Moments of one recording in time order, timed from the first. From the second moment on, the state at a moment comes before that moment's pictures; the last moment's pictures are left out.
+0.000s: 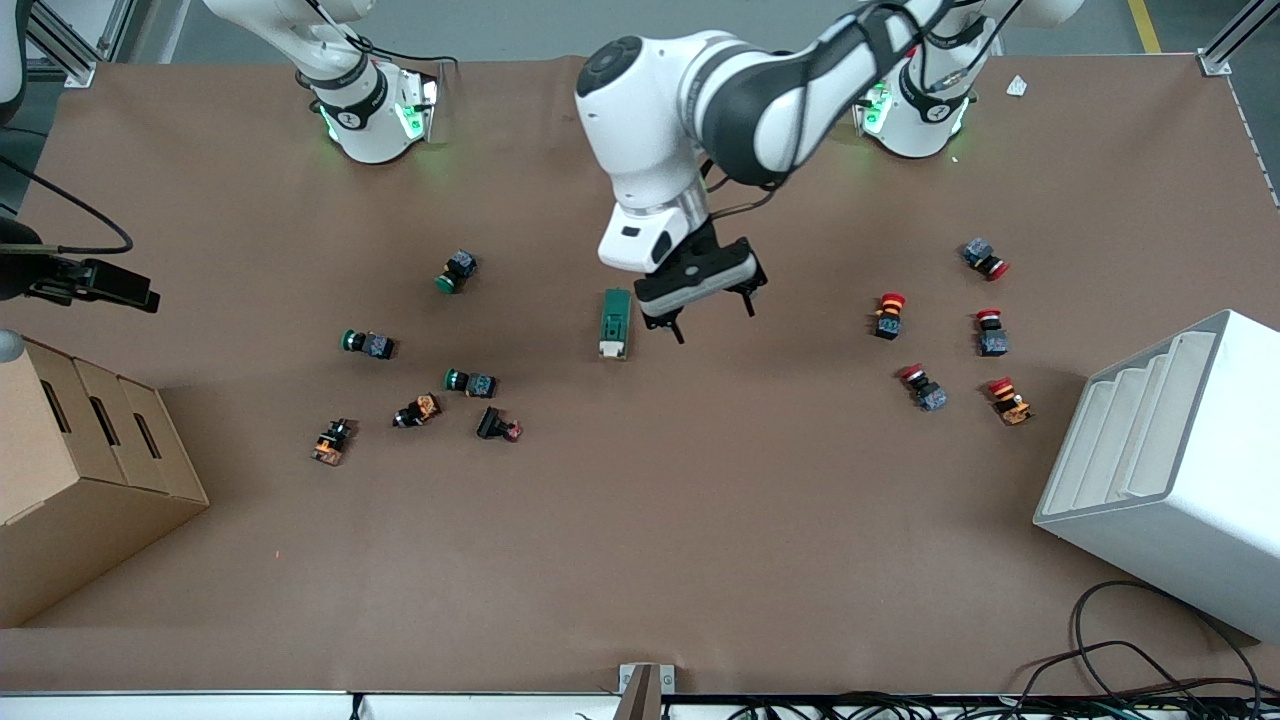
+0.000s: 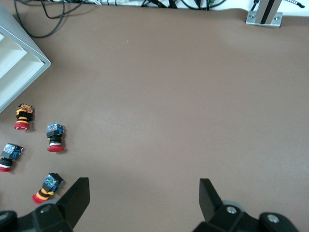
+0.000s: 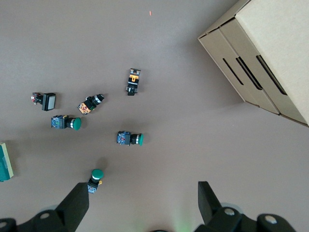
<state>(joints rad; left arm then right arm) -0.40 0.48 -0.56 -1.41 0.70 1.73 -1.30 0.00 0.18 -0.05 -1.36 0.00 1.40 0.04</state>
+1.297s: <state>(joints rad) -0.06 0.04 -0.21 -1.48 0.04 1.54 -0.31 0.00 0.15 -0.04 -1.30 0.00 1.29 0.04</state>
